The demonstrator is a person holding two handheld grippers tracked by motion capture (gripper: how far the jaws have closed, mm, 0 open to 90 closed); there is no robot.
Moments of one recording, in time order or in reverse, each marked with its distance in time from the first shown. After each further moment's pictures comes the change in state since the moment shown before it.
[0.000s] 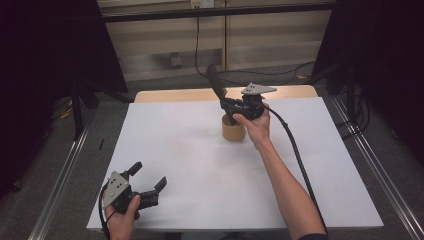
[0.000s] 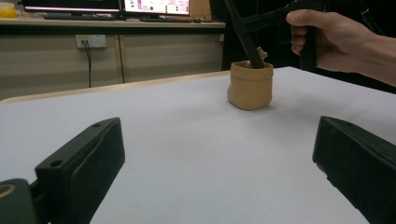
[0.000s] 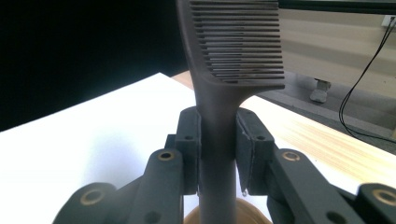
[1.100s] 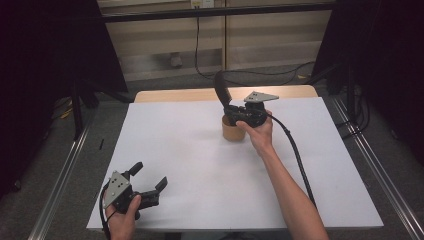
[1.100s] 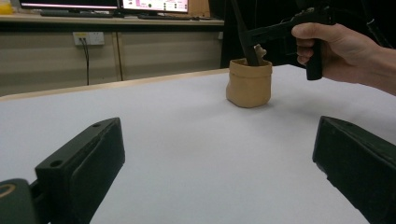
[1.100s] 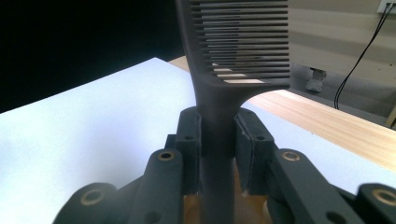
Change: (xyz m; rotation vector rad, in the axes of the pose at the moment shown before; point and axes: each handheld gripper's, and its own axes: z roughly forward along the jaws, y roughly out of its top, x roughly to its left) left arm 0.000 -0.001 0.002 0.013 -0.006 0.001; right arm 0.001 -0.022 -0.008 0.027 -0.019 0.008
